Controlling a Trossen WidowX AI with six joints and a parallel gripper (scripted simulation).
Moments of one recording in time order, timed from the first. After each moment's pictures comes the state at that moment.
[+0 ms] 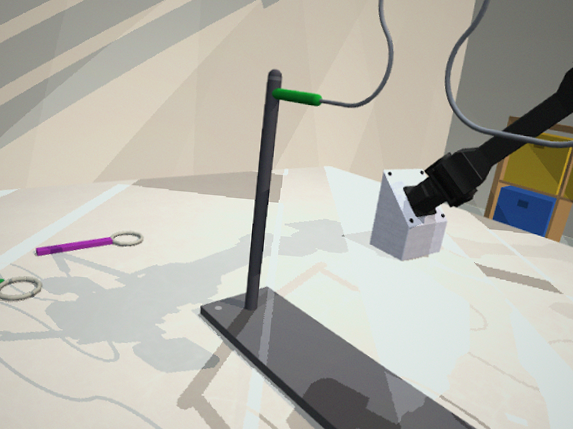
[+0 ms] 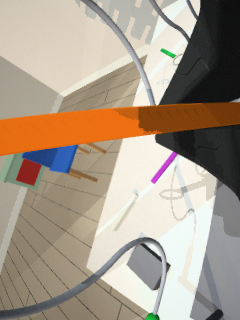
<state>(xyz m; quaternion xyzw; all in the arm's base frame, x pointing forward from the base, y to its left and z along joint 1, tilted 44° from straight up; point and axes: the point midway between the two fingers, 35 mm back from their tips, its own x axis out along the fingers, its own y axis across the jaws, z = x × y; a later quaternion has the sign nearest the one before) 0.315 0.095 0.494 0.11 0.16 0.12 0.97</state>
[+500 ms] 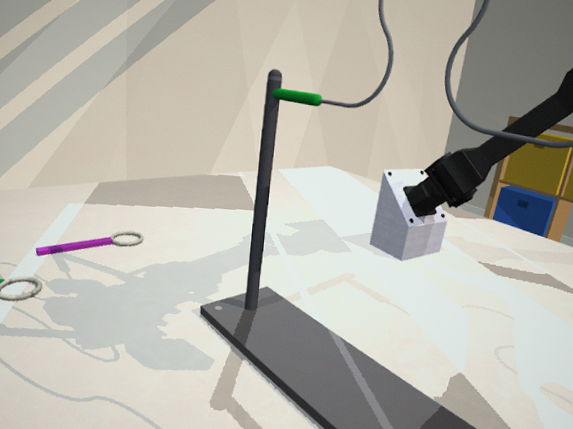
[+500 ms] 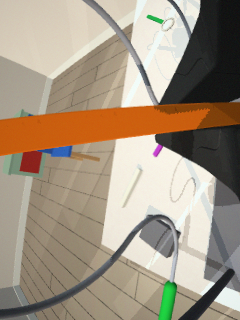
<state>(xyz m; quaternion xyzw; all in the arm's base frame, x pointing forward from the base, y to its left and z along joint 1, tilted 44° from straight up) 0.315 0.101 0.496 0.20 0.16 0.15 0.96</state>
